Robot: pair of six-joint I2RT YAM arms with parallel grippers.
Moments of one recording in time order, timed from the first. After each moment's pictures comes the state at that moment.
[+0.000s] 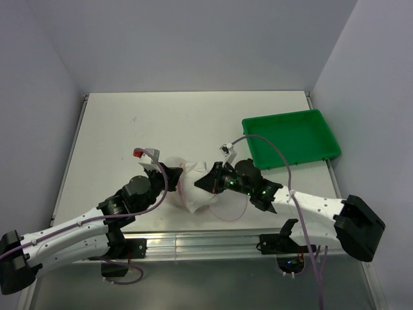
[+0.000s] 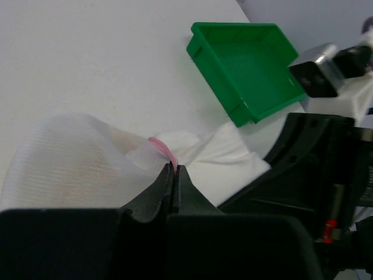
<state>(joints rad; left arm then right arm) -1.00 0.77 0.44 0.17 -0.45 -0.59 0.87 1.10 0.48 0.37 -0.20 0.85</state>
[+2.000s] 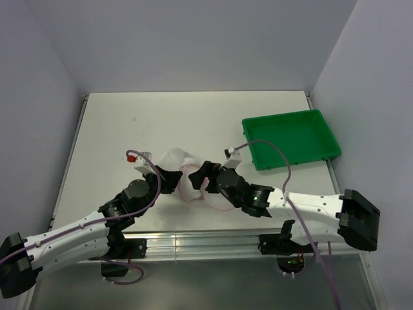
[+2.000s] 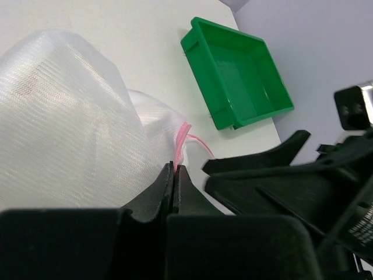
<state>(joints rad) -0.96 0.74 0.33 0.25 -0.41 -0.84 1.12 1.22 0.63 0.16 0.50 0.96</state>
